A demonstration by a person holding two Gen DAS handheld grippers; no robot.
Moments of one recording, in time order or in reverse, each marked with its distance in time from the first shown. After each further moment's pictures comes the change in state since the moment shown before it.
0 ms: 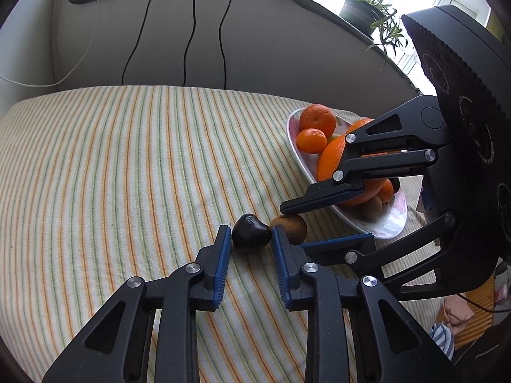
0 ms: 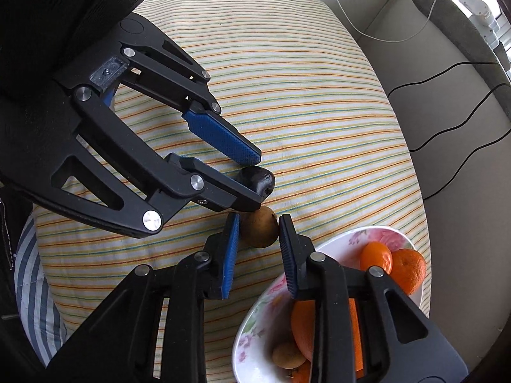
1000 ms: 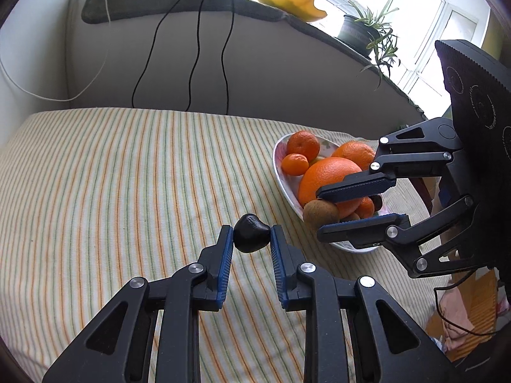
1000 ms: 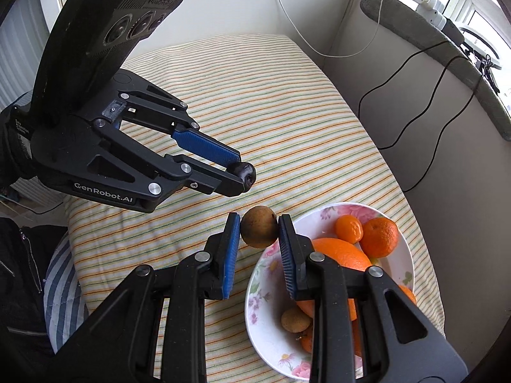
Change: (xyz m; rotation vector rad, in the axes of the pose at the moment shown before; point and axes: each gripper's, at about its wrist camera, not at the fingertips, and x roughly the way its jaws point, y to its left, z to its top) left arm -0.042 -0.006 -0.014 -0.024 -0.087 0.018; right arm -0.070 -0.021 -0.042 0.176 -0.177 0.010
